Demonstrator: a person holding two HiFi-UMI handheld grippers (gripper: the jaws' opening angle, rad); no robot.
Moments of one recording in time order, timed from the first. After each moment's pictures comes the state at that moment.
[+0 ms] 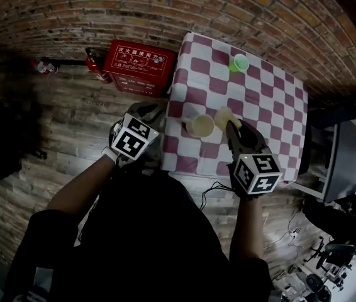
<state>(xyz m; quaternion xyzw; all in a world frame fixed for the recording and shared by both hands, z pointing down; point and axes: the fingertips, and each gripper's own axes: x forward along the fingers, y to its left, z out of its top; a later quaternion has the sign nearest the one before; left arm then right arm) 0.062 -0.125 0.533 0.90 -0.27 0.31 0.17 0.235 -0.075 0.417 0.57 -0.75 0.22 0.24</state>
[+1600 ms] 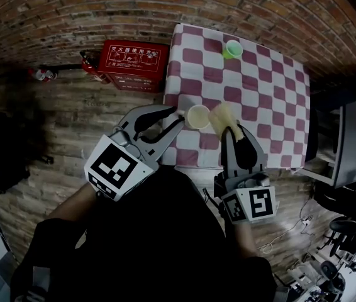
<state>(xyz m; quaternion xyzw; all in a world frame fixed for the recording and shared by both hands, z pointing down) 0.114 -0.068 0.343 0.97 -0.18 0.13 0.13 0.214 -0.028 0.333 0.64 -0.76 0.13 0.04</state>
